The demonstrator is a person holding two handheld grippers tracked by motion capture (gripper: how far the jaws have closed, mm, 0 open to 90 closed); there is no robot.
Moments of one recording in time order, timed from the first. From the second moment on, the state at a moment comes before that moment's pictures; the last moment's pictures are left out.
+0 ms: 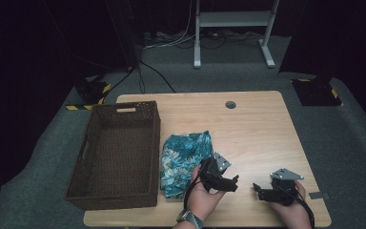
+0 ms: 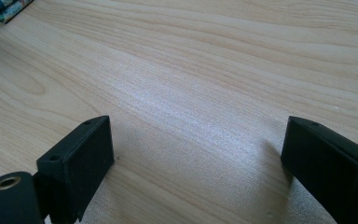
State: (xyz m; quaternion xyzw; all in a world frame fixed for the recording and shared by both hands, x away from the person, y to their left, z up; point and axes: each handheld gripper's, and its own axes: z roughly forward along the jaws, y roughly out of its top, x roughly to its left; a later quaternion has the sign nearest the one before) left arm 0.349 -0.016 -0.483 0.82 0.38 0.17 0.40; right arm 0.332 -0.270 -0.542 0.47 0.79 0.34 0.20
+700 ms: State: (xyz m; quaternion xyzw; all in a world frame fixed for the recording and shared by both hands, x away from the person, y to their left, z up) left arm 0.376 0.024 -0.473 0.79 0.43 0.19 0.40; right arm 0.335 -0.269 -0.542 0.47 0.79 0.33 0.20
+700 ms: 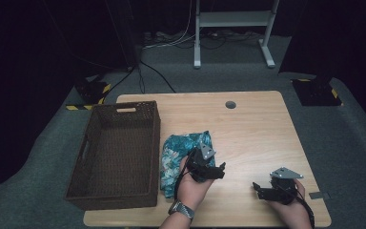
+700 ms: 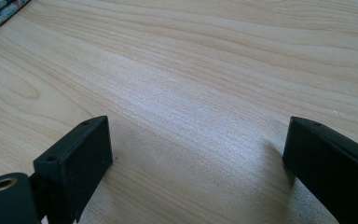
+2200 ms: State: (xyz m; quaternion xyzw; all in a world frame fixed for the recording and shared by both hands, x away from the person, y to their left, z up) left arm 0.431 0.019 -0.486 0.78 0.47 0.20 0.36; right arm 0.330 -0.275 -0.542 0.48 0.78 0.33 0.21
